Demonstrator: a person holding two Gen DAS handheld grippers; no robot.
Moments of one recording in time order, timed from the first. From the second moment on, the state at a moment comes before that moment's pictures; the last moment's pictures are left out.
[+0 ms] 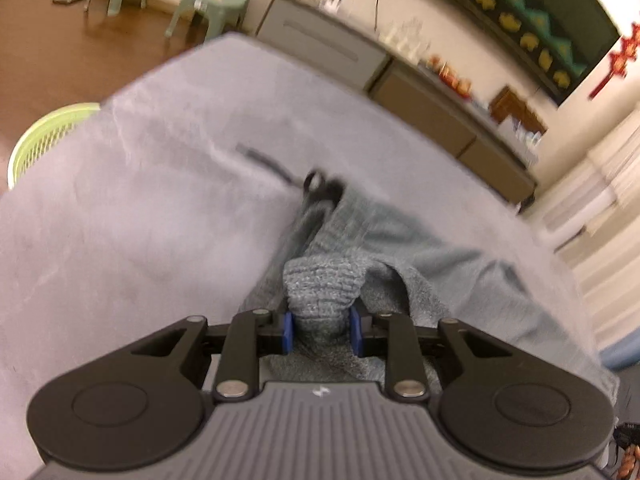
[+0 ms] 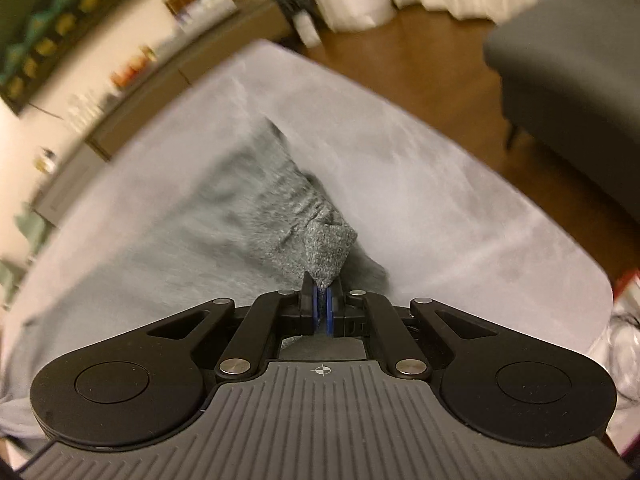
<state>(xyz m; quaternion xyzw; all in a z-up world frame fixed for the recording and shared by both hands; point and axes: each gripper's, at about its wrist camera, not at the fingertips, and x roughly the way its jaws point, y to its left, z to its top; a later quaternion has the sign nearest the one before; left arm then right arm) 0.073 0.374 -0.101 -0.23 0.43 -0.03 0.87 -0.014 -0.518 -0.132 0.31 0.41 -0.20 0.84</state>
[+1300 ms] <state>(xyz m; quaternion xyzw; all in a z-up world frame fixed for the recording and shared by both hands) 0.051 0.367 -0.083 -0.27 0.28 -0.19 0.90 0.064 0.214 -0.098 -0.27 0.23 0.37 0.86</state>
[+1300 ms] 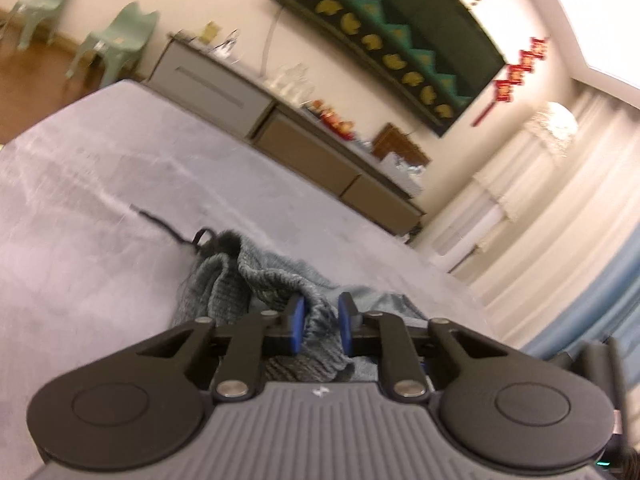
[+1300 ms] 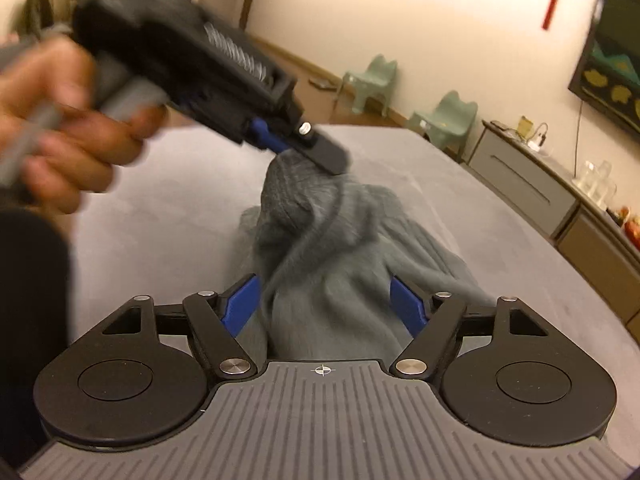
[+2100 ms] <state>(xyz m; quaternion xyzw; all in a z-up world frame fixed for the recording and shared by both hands) 0.106 0.395 -0.153 -0.51 0.28 -0.15 0.80 0.079 0.168 -0.051 -0.03 0.33 0.33 0.88</state>
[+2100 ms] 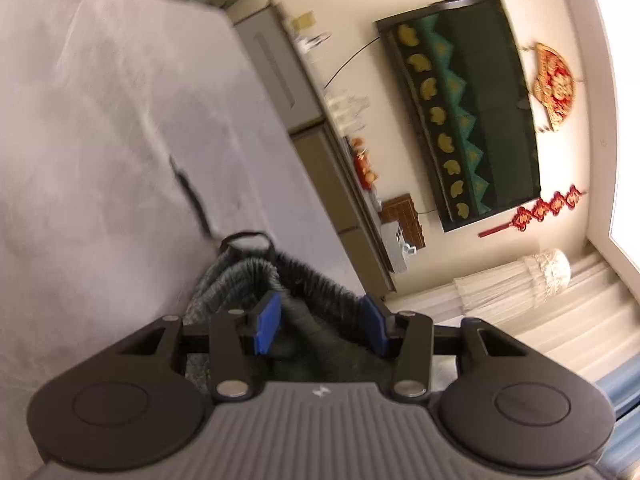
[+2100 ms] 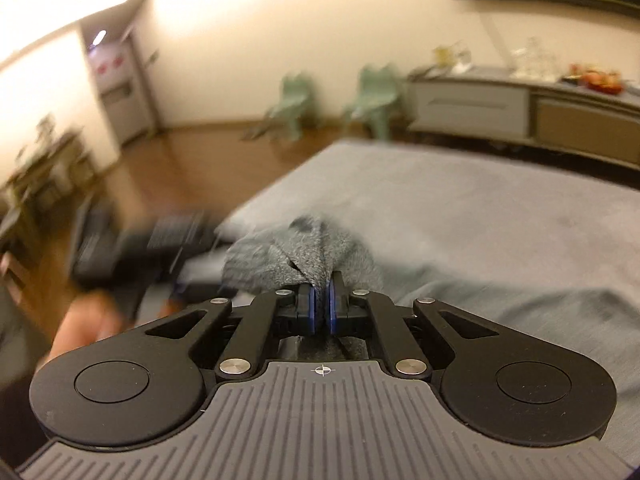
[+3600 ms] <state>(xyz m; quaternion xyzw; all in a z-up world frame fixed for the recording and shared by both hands) 0.185 0.278 -0.102 -0.03 0.45 -0.05 0.89 0.053 -0.031 -0.101 -0.13 0.36 0.18 0.90</state>
